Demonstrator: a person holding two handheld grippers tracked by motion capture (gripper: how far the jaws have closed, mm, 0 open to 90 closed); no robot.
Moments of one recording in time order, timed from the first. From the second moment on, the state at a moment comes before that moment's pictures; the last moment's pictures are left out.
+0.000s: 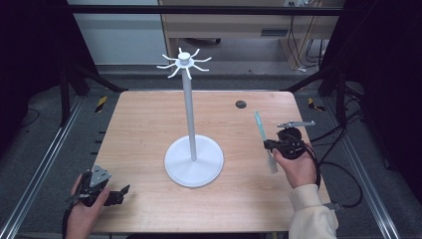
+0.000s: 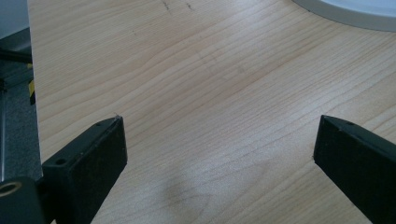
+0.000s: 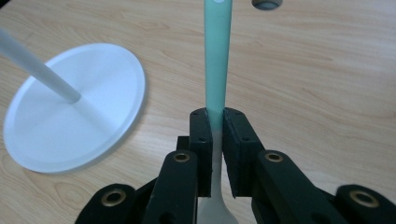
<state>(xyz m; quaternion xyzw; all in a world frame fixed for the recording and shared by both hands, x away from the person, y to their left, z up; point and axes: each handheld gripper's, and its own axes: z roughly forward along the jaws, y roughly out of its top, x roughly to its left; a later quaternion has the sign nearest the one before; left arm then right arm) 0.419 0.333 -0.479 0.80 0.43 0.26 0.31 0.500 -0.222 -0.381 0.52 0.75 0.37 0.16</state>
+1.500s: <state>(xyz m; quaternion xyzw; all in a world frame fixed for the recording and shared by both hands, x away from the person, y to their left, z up) 0.420 0.328 -0.481 0.82 0.42 0.26 0.30 0.462 -0.173 -0.295 0.41 0.73 0.52 0.19</state>
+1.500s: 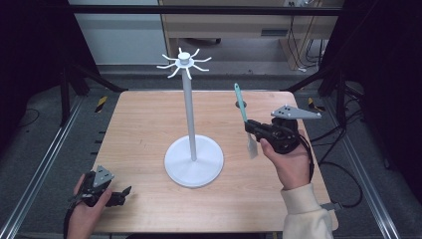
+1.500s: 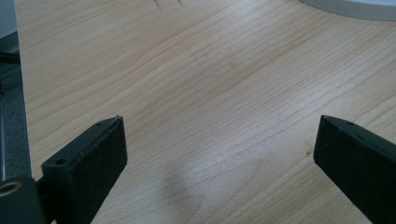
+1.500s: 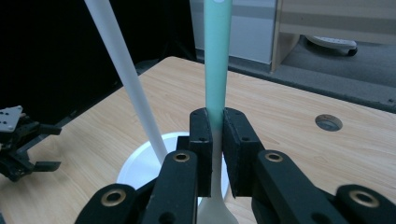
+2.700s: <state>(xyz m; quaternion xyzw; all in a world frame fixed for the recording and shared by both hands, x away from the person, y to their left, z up) 0.419 0.328 -0.480 0.82 0.42 0.26 0.29 0.446 -0.166 -0.265 0.37 0.71 0.56 0.21</state>
